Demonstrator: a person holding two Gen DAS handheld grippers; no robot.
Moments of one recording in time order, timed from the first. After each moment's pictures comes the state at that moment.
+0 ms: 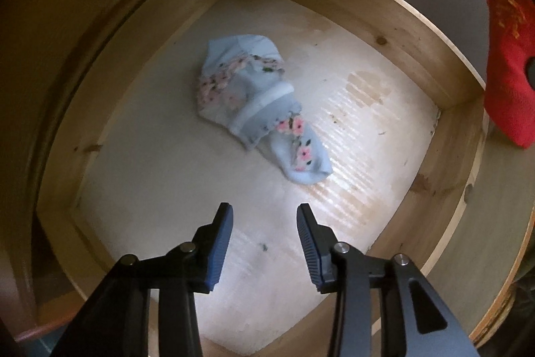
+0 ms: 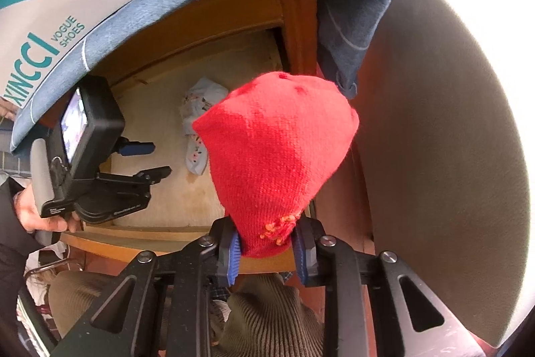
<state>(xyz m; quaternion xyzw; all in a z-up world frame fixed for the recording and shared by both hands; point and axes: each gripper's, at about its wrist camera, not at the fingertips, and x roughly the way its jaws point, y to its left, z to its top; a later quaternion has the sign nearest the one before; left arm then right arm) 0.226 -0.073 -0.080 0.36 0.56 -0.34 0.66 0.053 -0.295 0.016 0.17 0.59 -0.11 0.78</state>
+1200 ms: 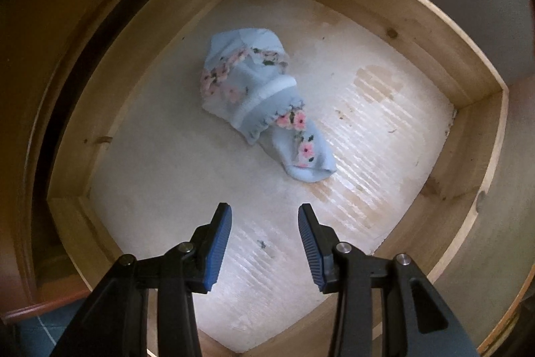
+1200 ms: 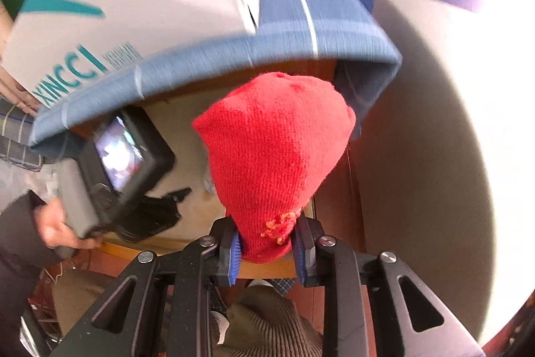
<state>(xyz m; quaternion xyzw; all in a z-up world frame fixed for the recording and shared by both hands) 0.194 -0.061 -0.094 0.38 0.55 -0.30 0.68 0.043 -0.277 0.078 0.13 0.54 -0.09 0.83</state>
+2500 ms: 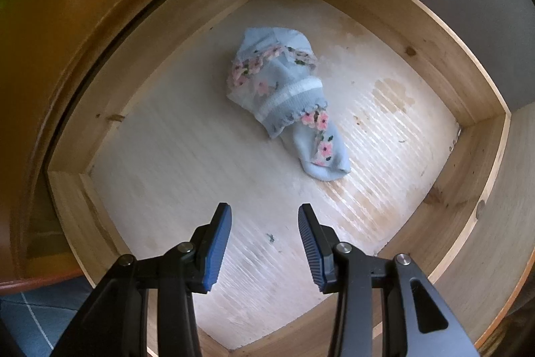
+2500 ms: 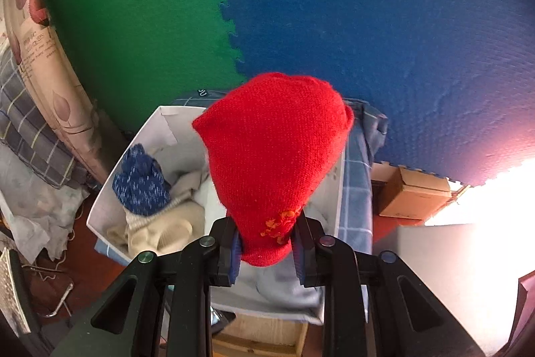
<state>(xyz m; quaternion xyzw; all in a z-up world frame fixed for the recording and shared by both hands) 0.197 0.005 -0.050 0.32 0.57 -0.28 0.70 0.199 -0.246 0.285 0.02 0.44 -0.02 0.90</state>
